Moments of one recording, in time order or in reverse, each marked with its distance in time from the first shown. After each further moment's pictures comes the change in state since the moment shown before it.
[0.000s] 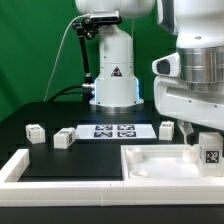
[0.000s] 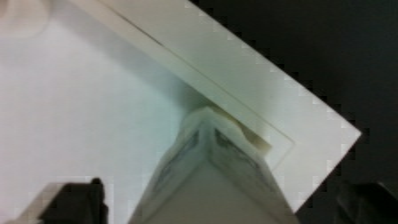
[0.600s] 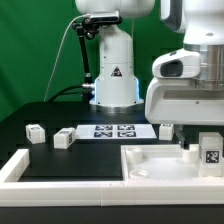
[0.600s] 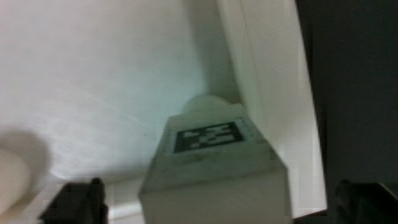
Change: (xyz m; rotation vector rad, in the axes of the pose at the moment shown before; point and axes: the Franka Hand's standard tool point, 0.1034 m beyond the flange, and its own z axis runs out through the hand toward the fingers) arm 0.000 -0.002 -0.002 -0.048 0.037 -0.626
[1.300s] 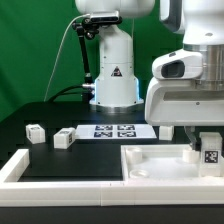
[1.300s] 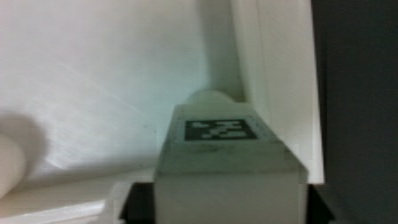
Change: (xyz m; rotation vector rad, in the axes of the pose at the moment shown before) arm 0.000 0.002 0.001 0.001 0.000 0.028
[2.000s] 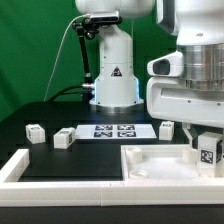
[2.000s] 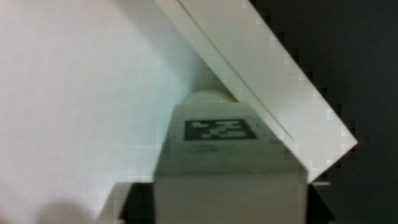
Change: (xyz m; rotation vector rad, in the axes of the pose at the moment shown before) arm 0.001 0.003 0.000 0.050 -0.002 0.606
